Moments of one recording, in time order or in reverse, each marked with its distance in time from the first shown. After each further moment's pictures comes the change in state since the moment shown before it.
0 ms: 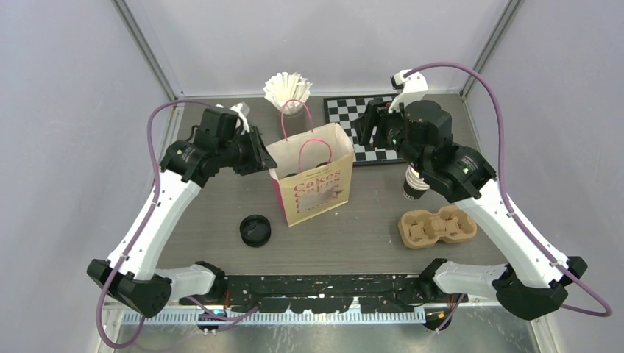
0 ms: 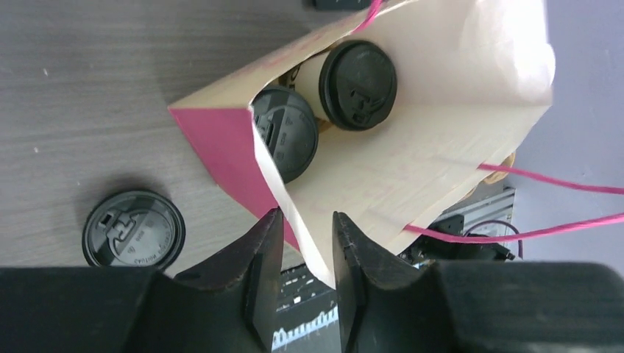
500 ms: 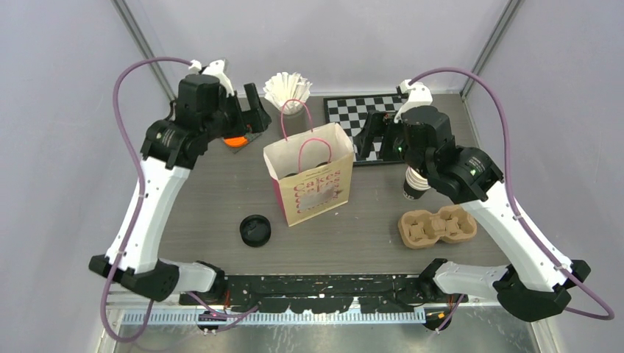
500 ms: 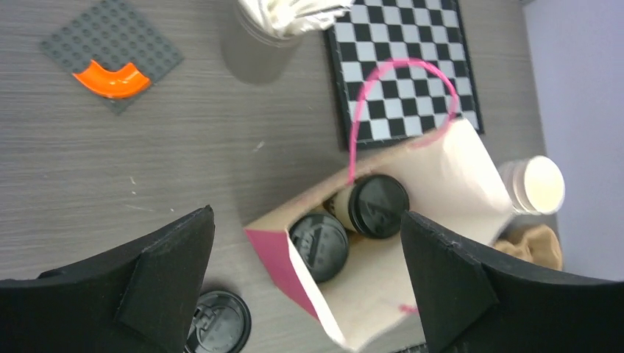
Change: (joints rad) left arm 0.030 0.086 0.349 -0.002 -0.220 0.204; right arm 0.000 0.001 0.043 -0.243 0.021 0.169
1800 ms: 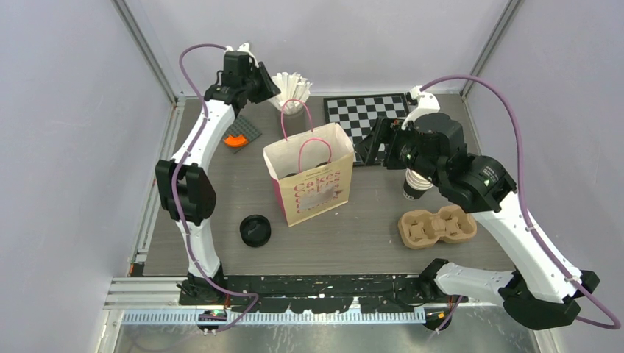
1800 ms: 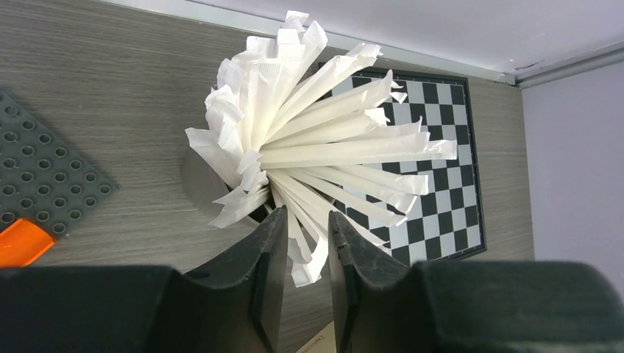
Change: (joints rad) left arm 0.181 0.657 0.155 0.518 0.203 -0.079; right arm 0.000 -0.071 -0.024 -0.041 -0.111 0.094
